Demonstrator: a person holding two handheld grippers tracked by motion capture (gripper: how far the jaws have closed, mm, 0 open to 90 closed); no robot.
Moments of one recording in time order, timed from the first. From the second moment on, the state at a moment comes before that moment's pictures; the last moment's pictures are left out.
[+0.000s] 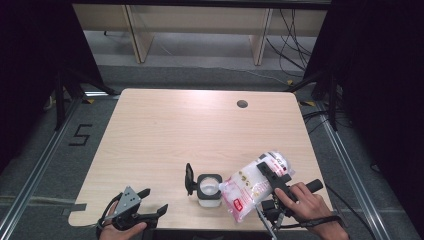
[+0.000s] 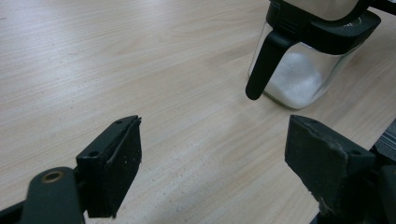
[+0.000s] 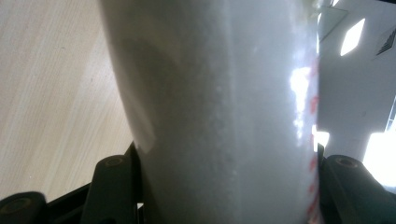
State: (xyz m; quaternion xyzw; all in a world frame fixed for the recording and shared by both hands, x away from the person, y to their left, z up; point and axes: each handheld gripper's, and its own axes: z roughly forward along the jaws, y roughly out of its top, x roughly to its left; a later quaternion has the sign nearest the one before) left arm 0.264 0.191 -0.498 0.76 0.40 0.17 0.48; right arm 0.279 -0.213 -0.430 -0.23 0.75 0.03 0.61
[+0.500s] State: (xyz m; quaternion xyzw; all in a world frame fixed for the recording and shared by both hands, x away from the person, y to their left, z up) left arm 0.264 0.191 -0.498 0.76 0.41 0.17 0.48; right arm 0.279 -0.213 -0.428 -0.24 0.75 0.03 0.61
